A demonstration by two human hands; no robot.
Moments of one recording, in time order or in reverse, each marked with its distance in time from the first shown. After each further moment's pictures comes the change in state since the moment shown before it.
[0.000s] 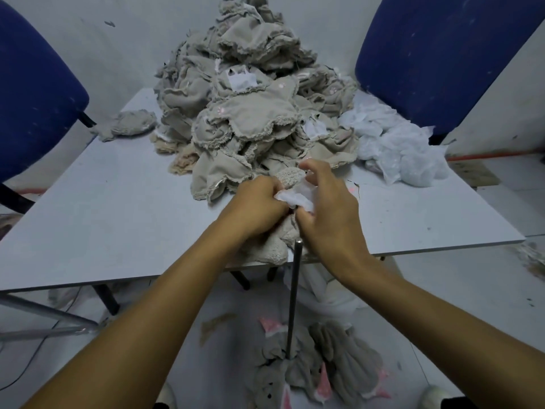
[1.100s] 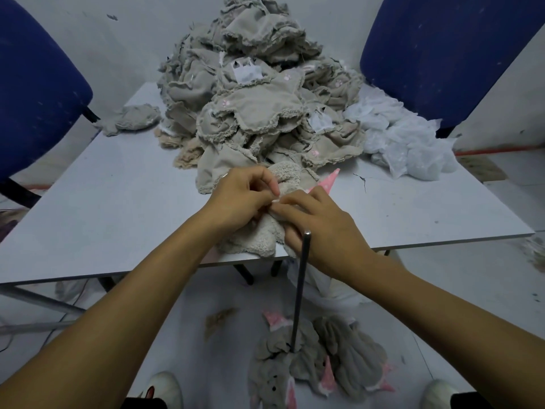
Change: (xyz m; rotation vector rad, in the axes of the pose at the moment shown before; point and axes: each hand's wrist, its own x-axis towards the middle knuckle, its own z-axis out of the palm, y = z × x) left_hand -0.012 -0.030 -0.017 -0.419 0.026 0.086; right_hand -0.013 0.015 0.006 -0.297 -0.232 -0.491
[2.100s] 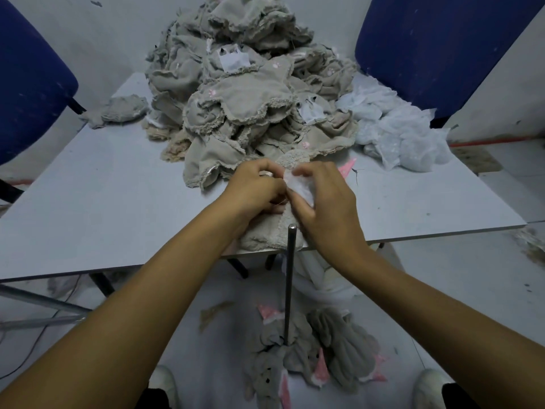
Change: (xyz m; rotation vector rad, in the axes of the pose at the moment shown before) left_hand 0.012 0.022 0.039 -0.293 0.056 -0.296; right_hand 0.005 0.006 -0.002 0.264 0.288 0.419
